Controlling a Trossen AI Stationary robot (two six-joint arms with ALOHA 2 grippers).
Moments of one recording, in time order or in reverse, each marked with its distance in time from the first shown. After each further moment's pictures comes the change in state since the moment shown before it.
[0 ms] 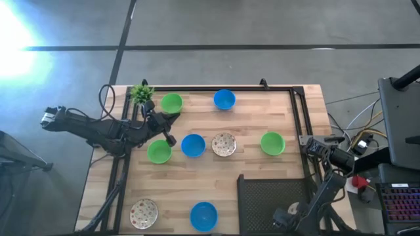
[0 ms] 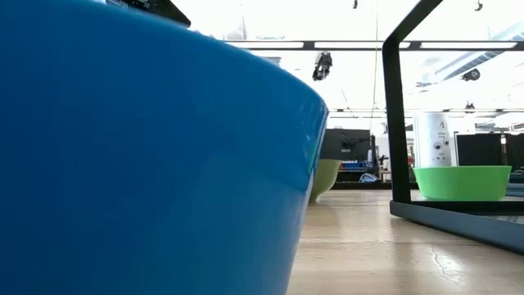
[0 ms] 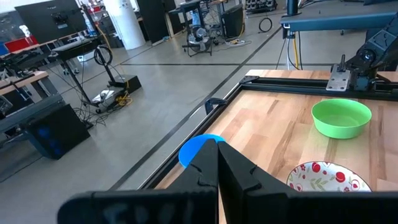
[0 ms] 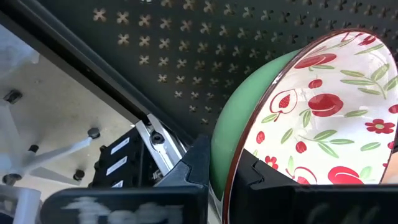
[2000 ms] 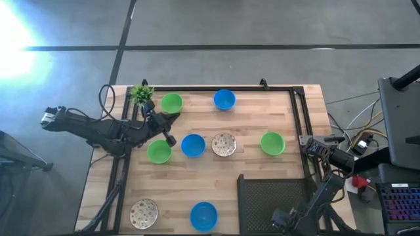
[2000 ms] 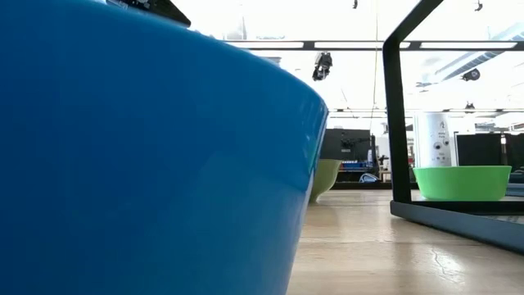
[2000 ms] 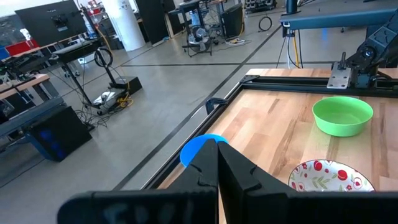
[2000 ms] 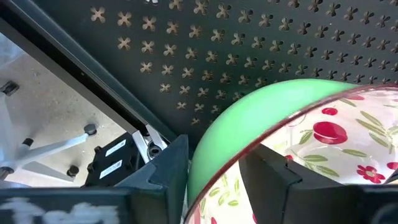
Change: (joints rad) left arm 0.000 0.000 0.000 0.000 0.000 0.016; right arm 0.001 0.005 -0.053 0.076 0.003 -0.051
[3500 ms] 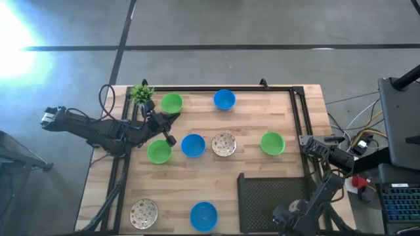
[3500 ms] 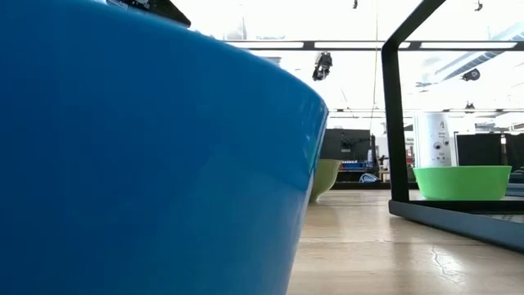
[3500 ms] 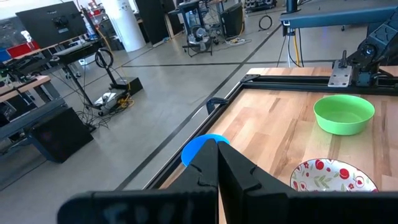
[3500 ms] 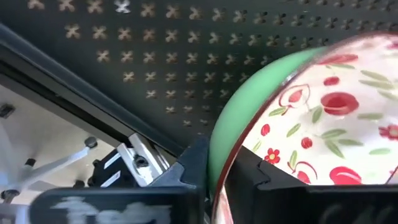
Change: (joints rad) left arm 0.001 0.000 0.000 -0.001 0.000 0.011; right arm -0.008 -0.002 -0.004 -0.038 -0.003 0.091
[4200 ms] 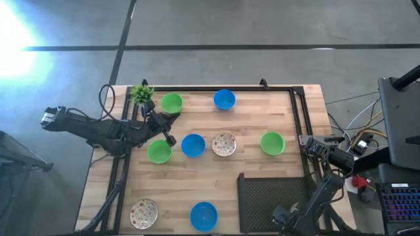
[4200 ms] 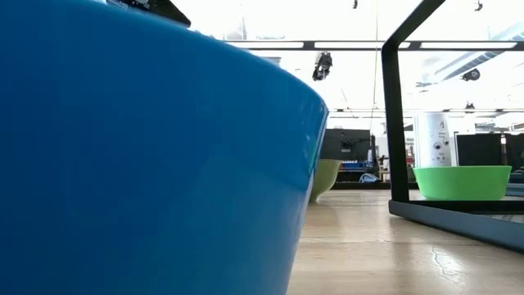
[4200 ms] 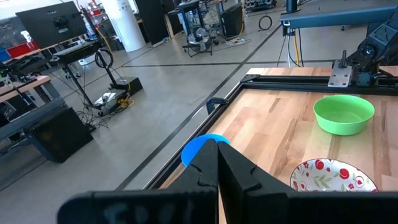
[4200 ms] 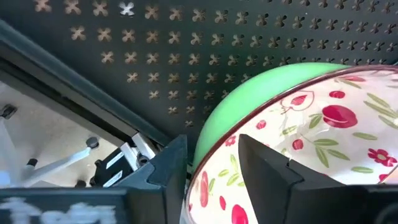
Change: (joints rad) left arm -0.001 0.000 0.000 0.000 0.000 0.000; right arm -0.001 0.000 0.011 -0.006 0.002 0.000
